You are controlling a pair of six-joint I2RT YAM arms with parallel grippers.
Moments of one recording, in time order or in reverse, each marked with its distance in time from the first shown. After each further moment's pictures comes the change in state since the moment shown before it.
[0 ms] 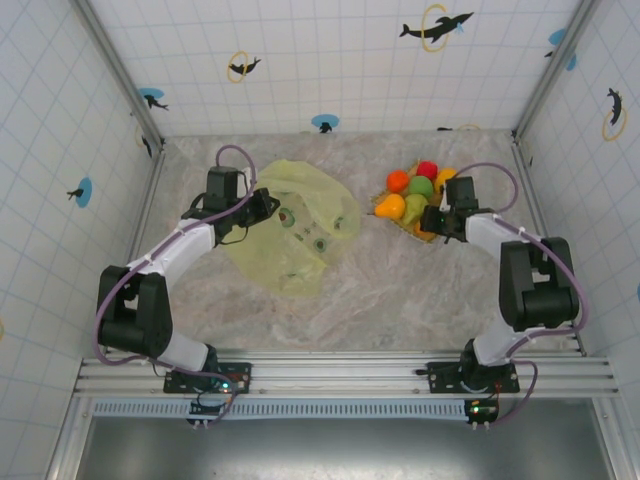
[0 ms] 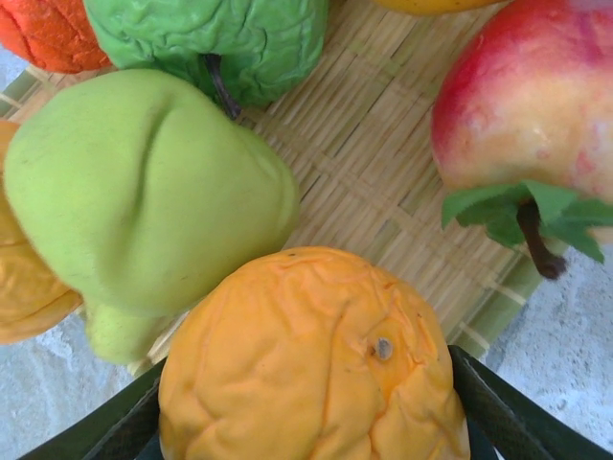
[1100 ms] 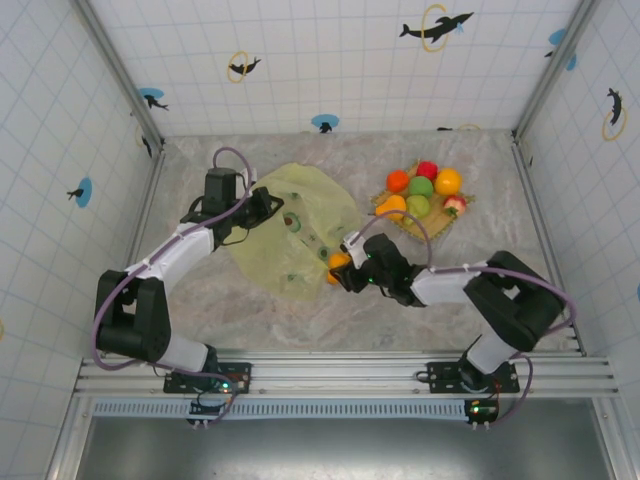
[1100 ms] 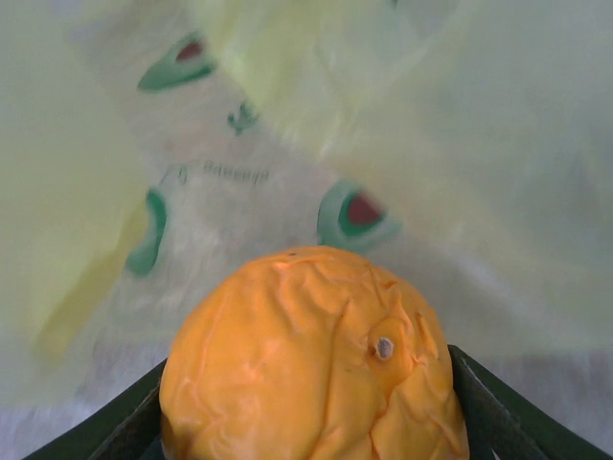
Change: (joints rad) left arm 0.000 -0.028 -0.034 0.064 0.074 -0.129; right arm 0.687 -0.003 -0.310 0.663 -0.071 -0.170
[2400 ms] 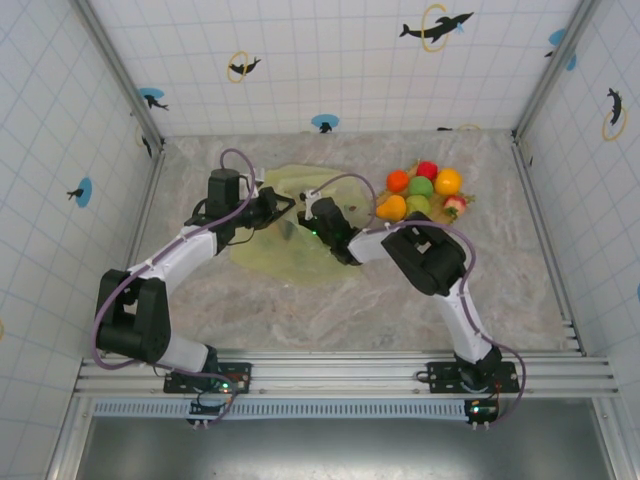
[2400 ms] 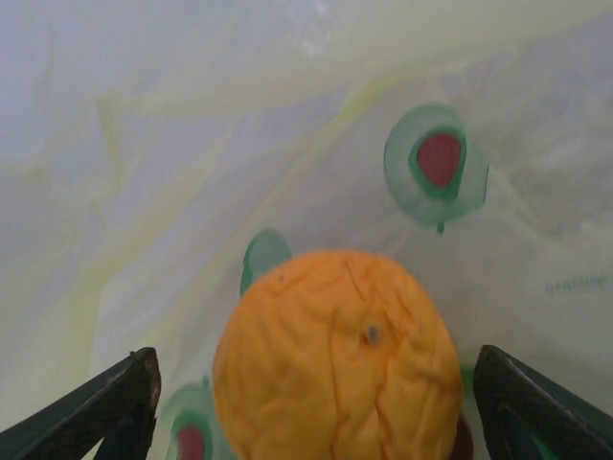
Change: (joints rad) left arm -0.031 0.000 -0.031 0.112 0.133 -0.100; right arm -0.003 0.604 0.661 0.171 0.016 0.425
